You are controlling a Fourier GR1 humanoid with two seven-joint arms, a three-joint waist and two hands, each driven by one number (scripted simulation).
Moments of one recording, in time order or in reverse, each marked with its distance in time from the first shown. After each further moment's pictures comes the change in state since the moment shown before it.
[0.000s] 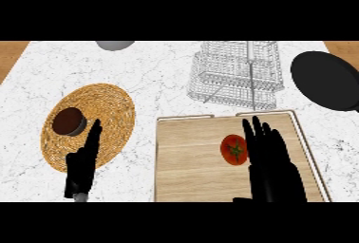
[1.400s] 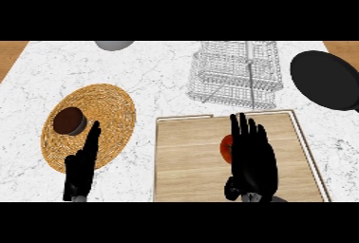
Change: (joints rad) left arm 0.033 -0.037 0.042 -0.037 -0.064 -0.030 0.031; right arm -0.026 0.265 -0.174 0.233 0.055 0.268 -0.072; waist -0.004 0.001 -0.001
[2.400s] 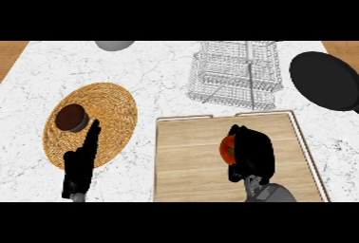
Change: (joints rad) left arm -0.008 -0.037 0.062 0.004 -0.043 -0.064 0.026; right arm 0.003 0.030 -0.121 0.184 0.044 -0.084 -0.168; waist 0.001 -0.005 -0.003
